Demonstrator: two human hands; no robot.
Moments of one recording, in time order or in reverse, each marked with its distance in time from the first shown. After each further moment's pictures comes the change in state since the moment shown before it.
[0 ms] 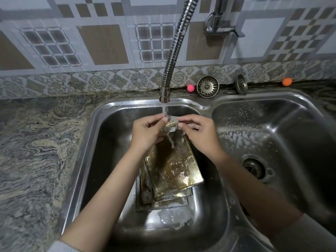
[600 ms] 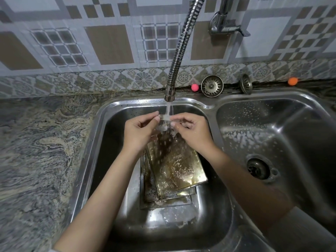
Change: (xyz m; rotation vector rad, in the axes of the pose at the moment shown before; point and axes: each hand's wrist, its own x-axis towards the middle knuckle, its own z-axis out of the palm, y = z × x) left_hand -0.004 0.004 -0.027 0.056 0.082 0.074; right_hand 0.003 -0.006 0.025 -0.008 -0.050 -0.020
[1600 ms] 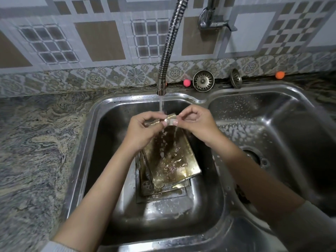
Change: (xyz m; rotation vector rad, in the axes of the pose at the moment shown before) left_hand -0.008 -0.004 0.003 0.095 -0.283 0.154; right_hand -0.011 -0.019 -0.033 0.044 -0.021 0.214
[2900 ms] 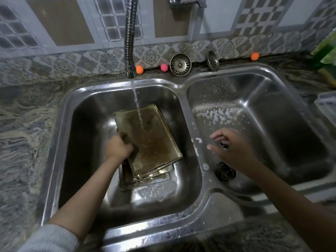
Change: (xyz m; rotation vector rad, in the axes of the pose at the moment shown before) left_hand -0.024 -0.100 0.000 0.863 0.091 -0.427; right_hand -0.122 0.057 -0.114 -0.711 0.089 -0.062
